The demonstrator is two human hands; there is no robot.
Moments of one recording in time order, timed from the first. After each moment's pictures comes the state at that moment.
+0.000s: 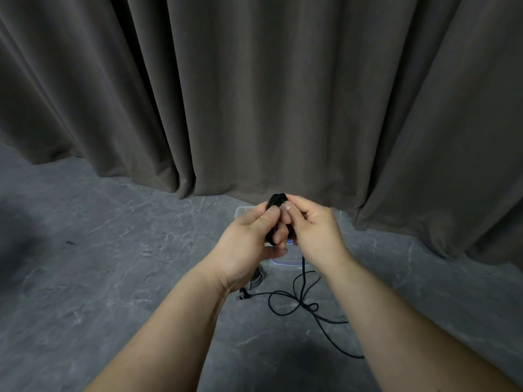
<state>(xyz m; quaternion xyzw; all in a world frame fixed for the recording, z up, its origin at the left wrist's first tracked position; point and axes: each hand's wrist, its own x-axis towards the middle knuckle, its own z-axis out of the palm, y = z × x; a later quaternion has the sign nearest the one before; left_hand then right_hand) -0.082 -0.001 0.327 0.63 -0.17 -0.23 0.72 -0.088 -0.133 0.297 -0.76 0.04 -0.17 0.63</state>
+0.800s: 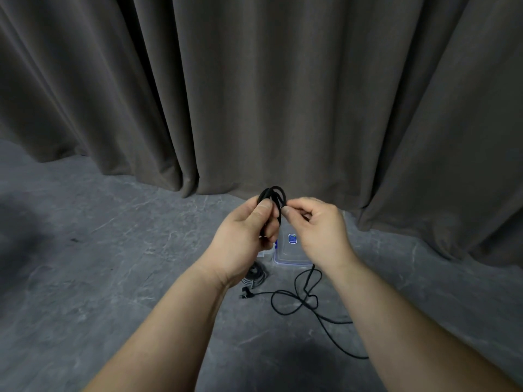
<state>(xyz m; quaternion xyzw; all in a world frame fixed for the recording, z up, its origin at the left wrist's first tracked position) -0.077 0.005 0.327 0.62 -0.16 -0.17 0.75 -0.084 -0.135 0.295 -0.83 0.04 -0.26 0.50</state>
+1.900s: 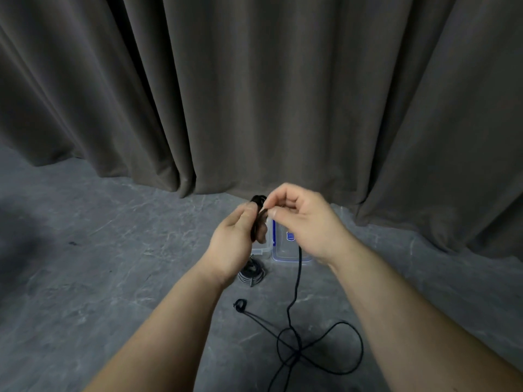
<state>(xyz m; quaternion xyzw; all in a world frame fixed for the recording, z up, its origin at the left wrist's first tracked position) -0.072 0.006 0.308 0.71 -0.12 -0.11 0.68 -0.099 -0.131 0.331 -0.78 -0.07 -0.10 0.62</state>
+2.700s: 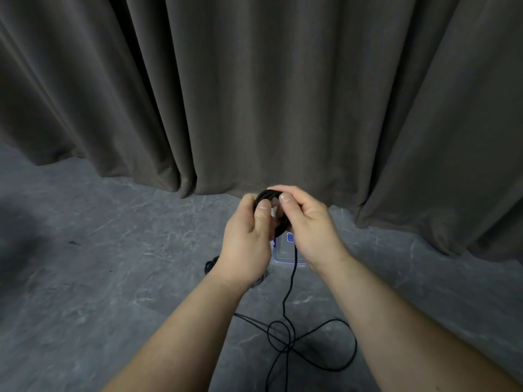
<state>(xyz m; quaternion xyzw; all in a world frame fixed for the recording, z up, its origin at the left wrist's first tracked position) -0.084 -0.008 0.311 0.74 -0.20 0.04 0.64 -0.093 -0.123 0.308 -0.73 -0.03 -0.19 0.66</state>
